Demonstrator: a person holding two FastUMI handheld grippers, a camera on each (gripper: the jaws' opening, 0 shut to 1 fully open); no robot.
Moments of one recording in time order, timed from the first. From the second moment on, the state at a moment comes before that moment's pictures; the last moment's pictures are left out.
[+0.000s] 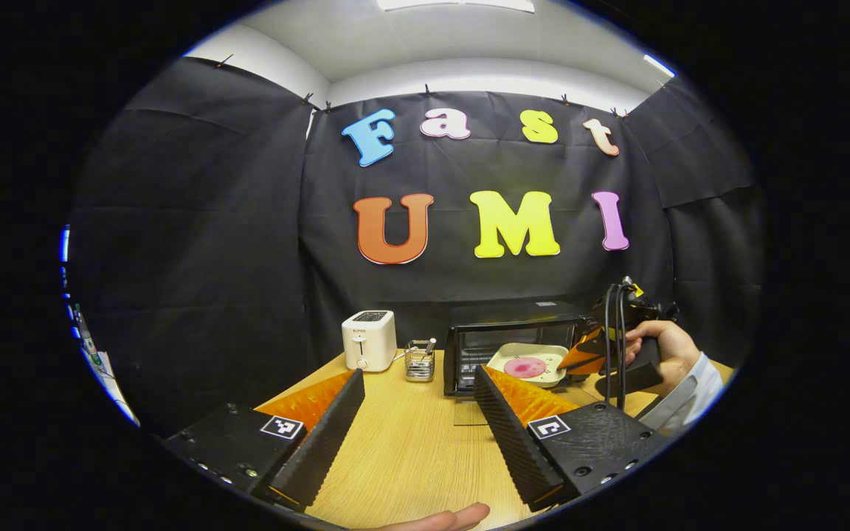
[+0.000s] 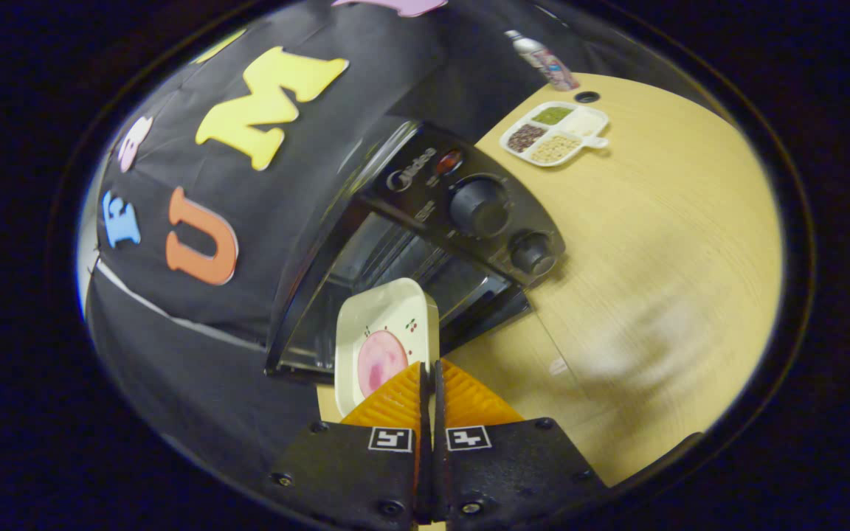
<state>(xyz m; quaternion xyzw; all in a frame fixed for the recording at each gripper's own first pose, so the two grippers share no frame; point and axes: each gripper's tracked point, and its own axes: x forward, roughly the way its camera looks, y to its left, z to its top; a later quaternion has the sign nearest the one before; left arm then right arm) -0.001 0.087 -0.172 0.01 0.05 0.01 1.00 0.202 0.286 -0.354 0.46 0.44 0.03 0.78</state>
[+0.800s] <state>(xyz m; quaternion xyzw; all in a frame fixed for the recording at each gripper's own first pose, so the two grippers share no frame) 0.017 0.082 -0.205 0.02 0.07 -0.01 1.00 0.277 0.347 -0.380 0.54 0.29 -0.03 0.79</state>
